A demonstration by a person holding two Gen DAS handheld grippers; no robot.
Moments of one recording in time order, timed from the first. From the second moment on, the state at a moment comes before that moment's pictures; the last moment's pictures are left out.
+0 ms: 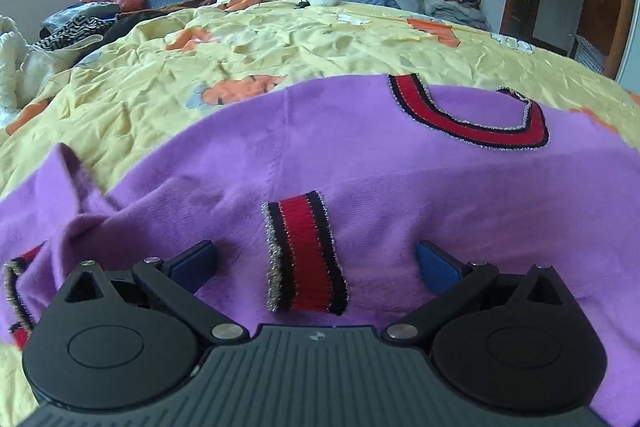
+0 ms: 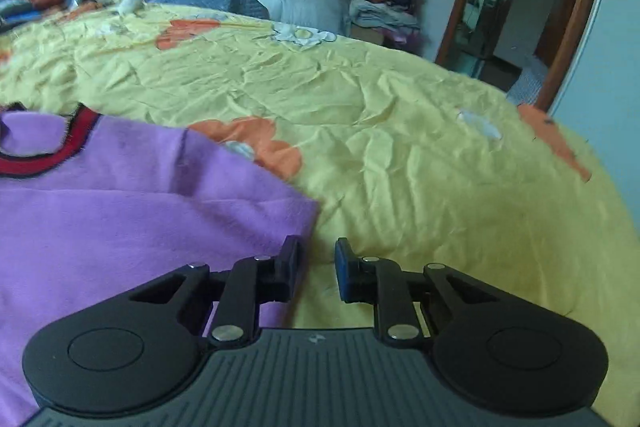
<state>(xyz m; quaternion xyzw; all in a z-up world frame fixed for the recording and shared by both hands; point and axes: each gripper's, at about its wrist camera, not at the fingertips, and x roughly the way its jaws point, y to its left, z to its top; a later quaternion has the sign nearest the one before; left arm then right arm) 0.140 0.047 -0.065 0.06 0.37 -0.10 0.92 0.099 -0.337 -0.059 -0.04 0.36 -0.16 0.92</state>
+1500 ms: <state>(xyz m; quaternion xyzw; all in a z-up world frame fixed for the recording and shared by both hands) 0.146 0.288 -0.009 0.05 0.32 -0.29 0.90 0.002 -0.217 -0.076 0.13 0.27 -0.04 0.95</state>
